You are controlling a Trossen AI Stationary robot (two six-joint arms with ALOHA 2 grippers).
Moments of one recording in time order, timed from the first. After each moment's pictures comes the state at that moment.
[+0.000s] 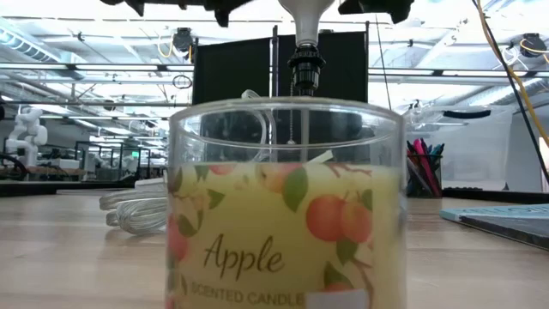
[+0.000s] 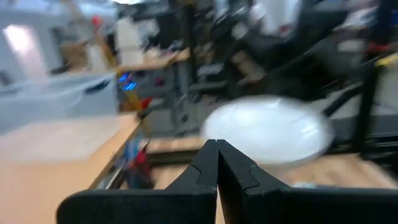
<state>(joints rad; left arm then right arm) 0.22 1.21 0.87 0.36 0.23 0.13 0.35 1.24 0.84 0.19 1.00 -0.60</state>
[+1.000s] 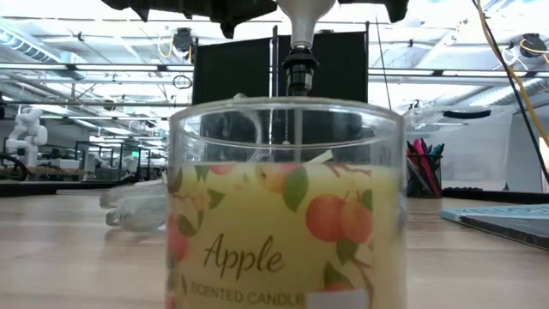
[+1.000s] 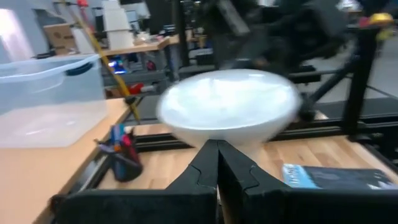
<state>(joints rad) 0.18 1.27 0.87 0.35 0.17 0.14 0.35 1.23 0.84 0.30 1.00 -0.85</state>
